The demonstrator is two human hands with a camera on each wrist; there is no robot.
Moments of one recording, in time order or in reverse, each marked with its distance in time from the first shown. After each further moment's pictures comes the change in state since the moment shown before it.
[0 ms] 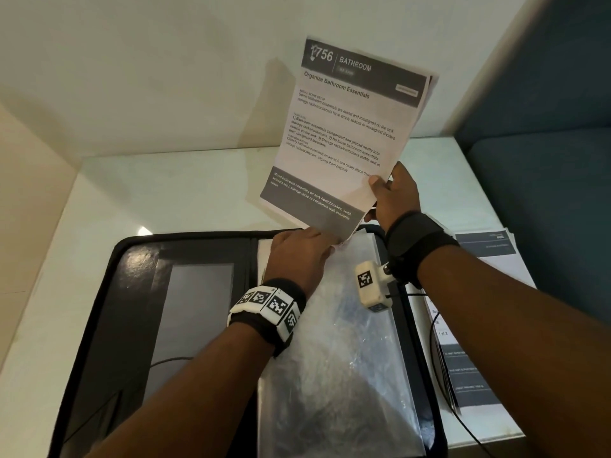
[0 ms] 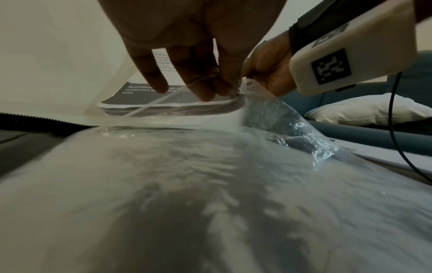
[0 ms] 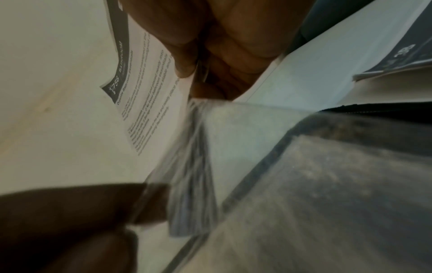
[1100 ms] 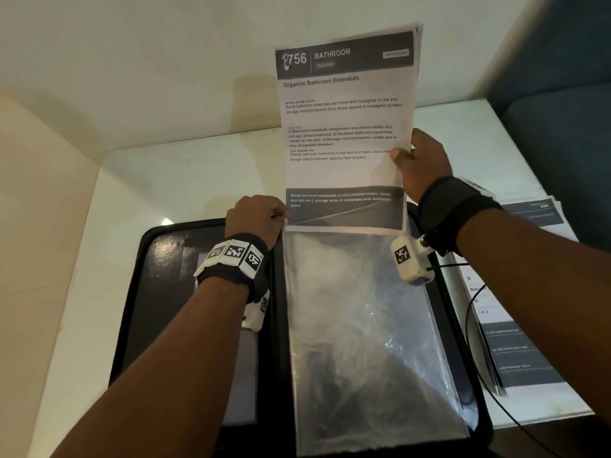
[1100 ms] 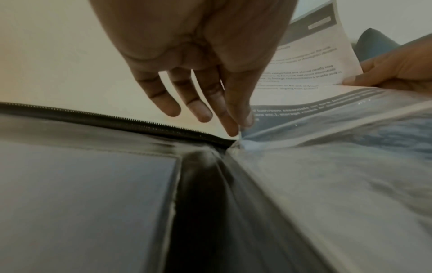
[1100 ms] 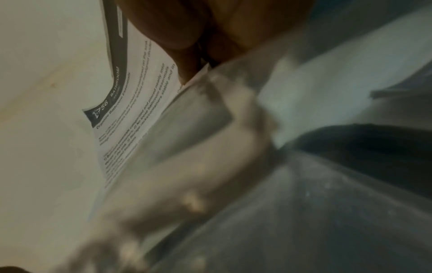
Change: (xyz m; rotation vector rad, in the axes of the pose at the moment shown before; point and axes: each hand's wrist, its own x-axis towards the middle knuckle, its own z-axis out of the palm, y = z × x) left_hand 0.022 -0.098 -0.038 0.014 -0.081 -0.314; right_hand 0.020 0.008 -0.003 -0.296 -0.019 -0.134
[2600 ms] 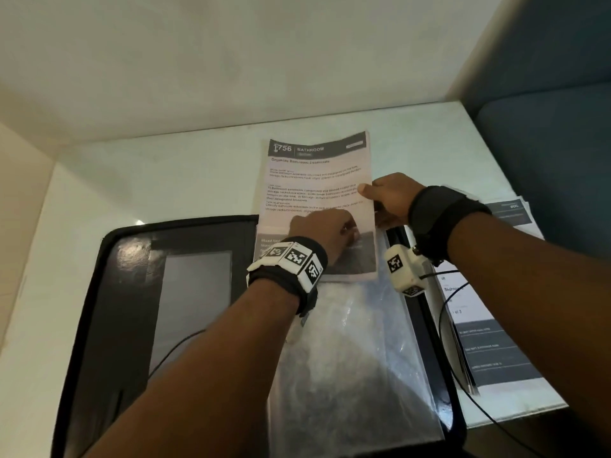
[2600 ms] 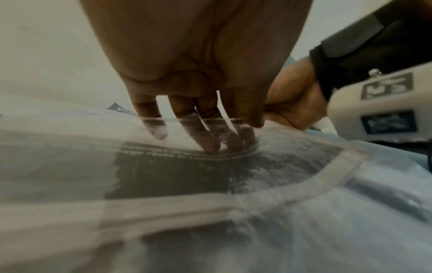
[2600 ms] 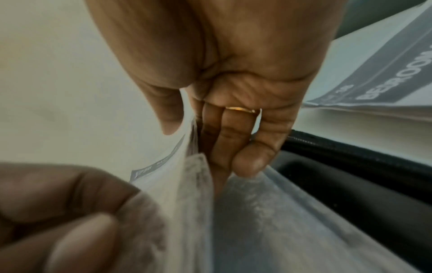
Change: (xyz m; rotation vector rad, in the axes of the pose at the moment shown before) left_hand -0.014 0.119 0.049 0.083 -0.305 0.212; right_hand -0.018 0.014 -0.008 -0.036 -0.507 0.441
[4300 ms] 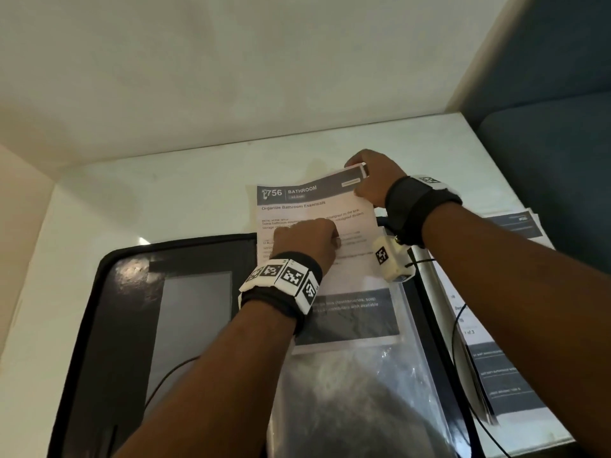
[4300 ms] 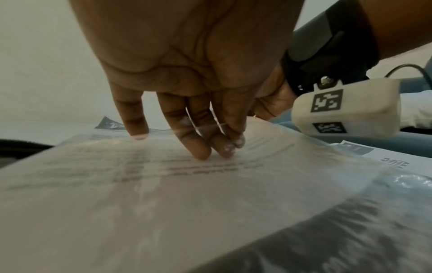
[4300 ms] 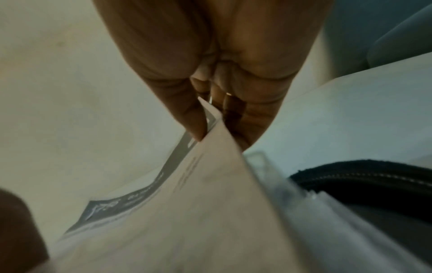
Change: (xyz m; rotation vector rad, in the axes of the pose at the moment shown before) left_hand 0.001 -0.015 -0.013 0.036 0.033 -0.082; right_hand 0.047 -0.034 -0.002 -0.345 0.216 -0.270
